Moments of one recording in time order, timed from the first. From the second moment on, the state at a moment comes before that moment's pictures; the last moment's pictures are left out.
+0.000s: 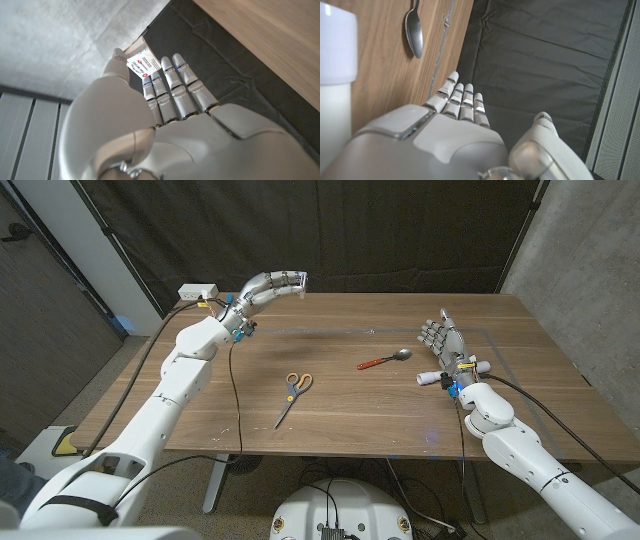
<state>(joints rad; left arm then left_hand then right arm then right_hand) 0.75 0.43 0.16 -1.38 -0.44 -0.33 -0.50 1.11 0.10 0.20 -0.10 0.18 0.73 -0.05 0.23 0.20 0.76 -0.14 0.20 0.23 0.78 -0.09 0.20 0.19 0.66 -0.06 0.30 0.18 -1.15 -0.61 -0.27 -1.67 0.64 0.25 -0.18 0.17 -0.02 0.21 -0.09 0.20 0.16 0.10 0.20 0.19 0.24 0.12 0.22 0.19 0.18 0.07 0.20 0.18 0.23 -0.03 0.36 0.17</state>
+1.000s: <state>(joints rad) 0.79 0.60 0.21 -1.62 -0.66 -0.38 -0.12 1.11 0.10 0.21 -0.11 0.18 0.76 -0.06 0.25 0.20 0.79 -0.13 0.21 0.23 0.81 -0.10 0.21 0.19 0.68 -0.06 0.30 0.18 -1.18 -0.62 -0.26 -1.68 0.65 0.27 -0.18 0.17 -0.01 0.21 -0.09 0.20 0.16 0.10 0.20 0.19 0.24 0.12 0.22 0.19 0.19 0.07 0.20 0.18 0.24 -0.03 0.35 0.17</state>
